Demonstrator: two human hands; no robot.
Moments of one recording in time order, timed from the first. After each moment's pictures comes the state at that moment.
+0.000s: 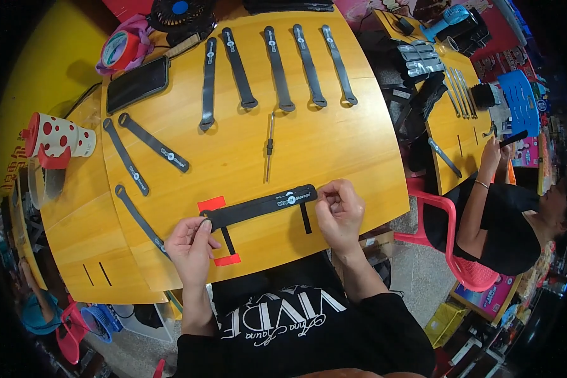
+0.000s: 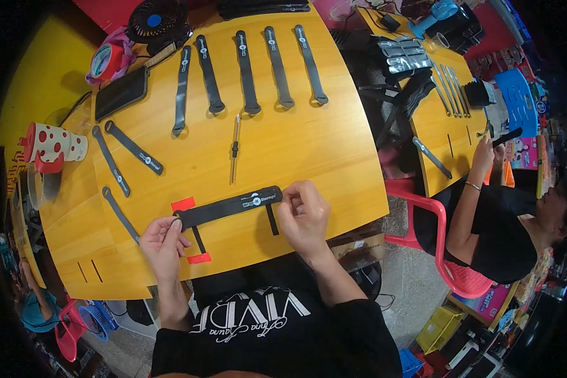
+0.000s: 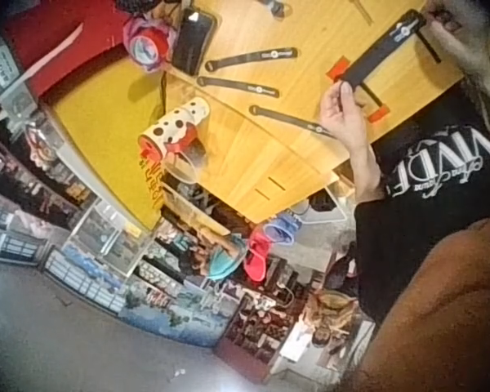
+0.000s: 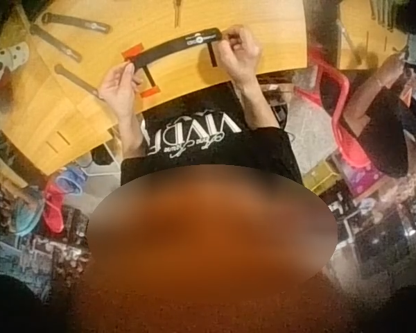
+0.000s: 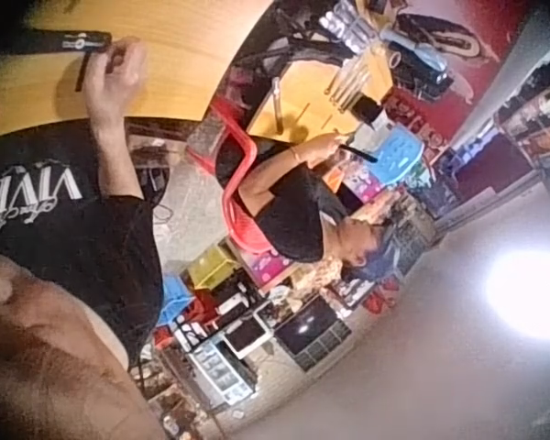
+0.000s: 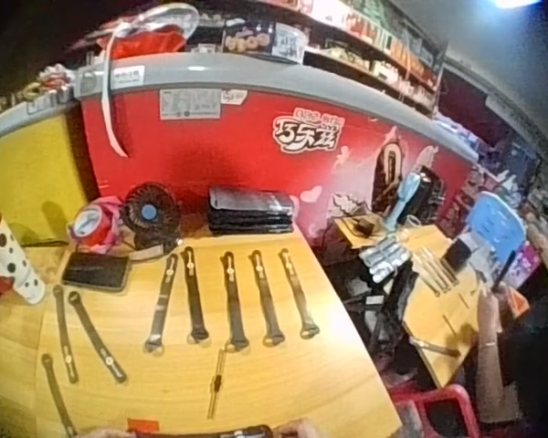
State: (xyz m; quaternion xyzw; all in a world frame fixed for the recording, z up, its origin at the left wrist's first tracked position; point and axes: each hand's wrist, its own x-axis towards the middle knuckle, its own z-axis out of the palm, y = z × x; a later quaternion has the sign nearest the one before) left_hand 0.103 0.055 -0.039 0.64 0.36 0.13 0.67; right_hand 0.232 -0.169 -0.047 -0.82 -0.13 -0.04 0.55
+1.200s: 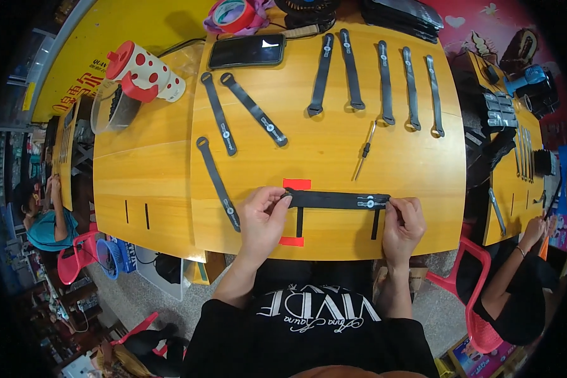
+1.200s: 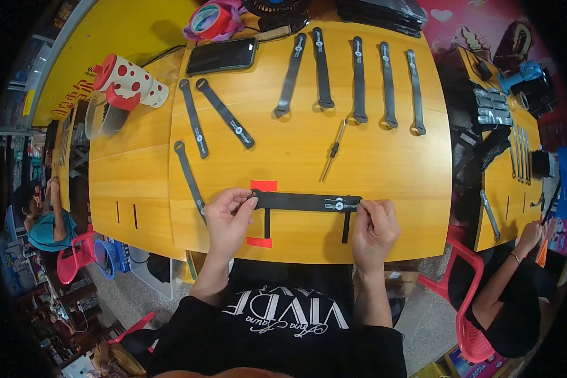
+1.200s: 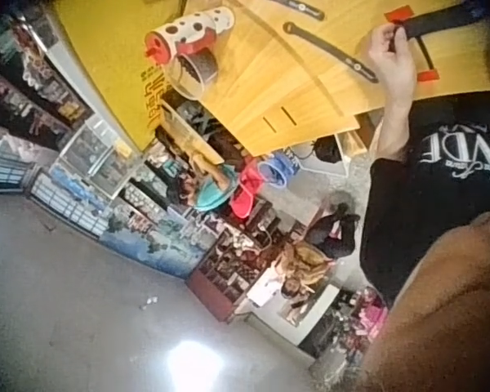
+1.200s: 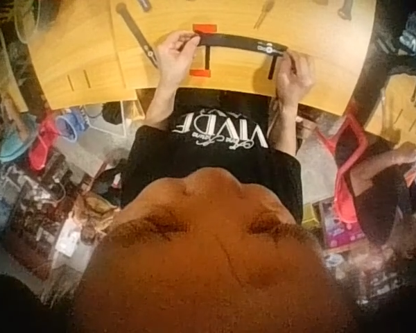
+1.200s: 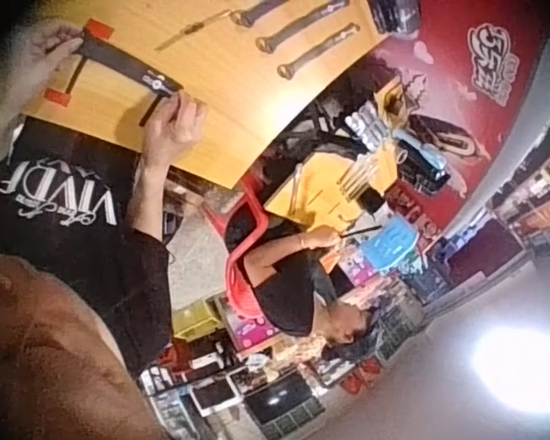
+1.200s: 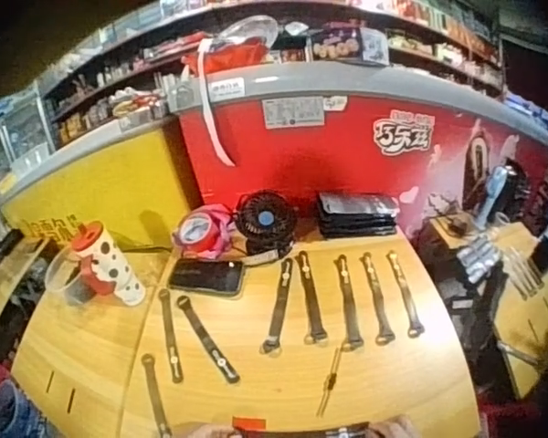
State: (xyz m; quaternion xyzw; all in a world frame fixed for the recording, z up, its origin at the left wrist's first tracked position) left_hand 0.105 0.053 -0.047 0.70 0.34 0.19 0.60; right_hand 0.231 -0.160 -0.040 -0.86 -0.20 -0.07 0.47
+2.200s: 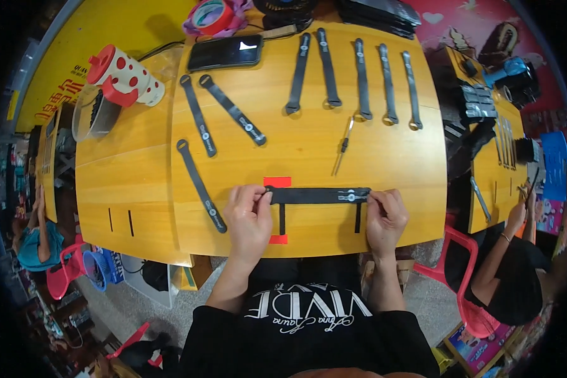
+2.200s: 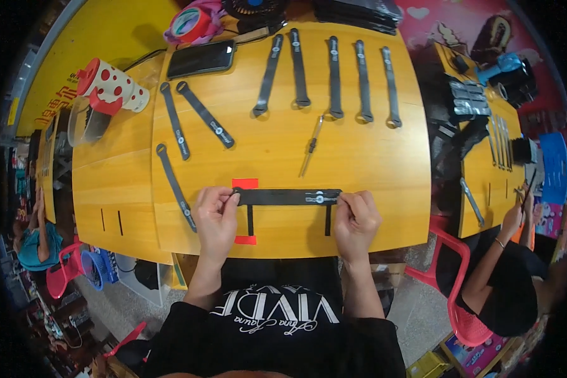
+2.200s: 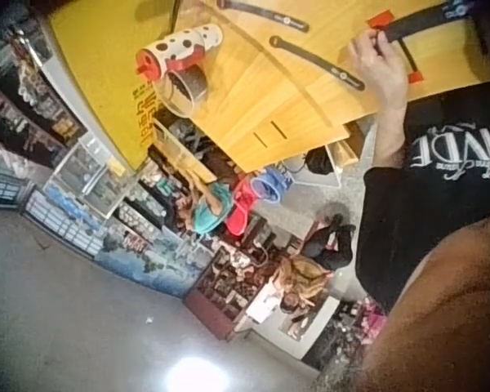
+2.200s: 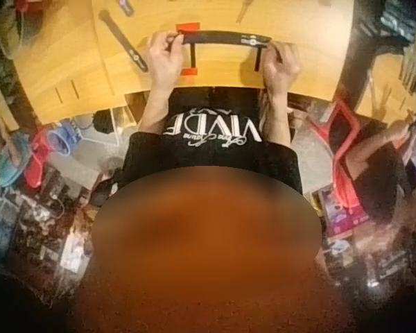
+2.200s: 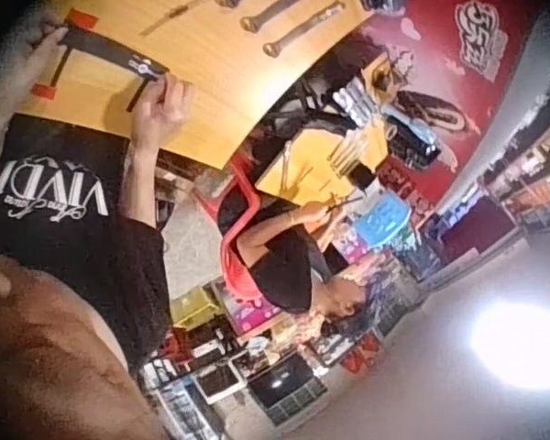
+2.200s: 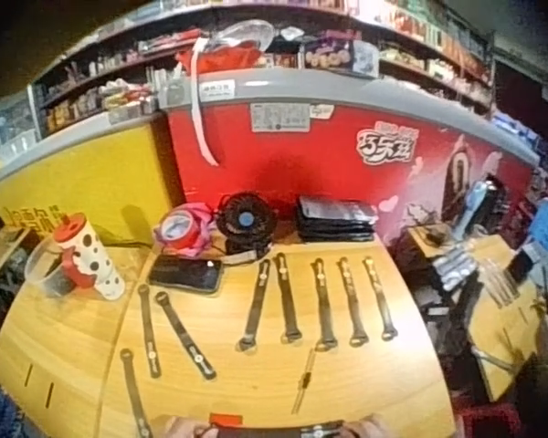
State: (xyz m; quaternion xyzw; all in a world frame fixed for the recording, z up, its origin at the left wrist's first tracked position) left_hand 0.111 0.048 -0.037 0.83 0.29 0.23 0.41; right_hand 0.230 -0.159 -0.042 -0.86 -0.21 -0.09 0.45
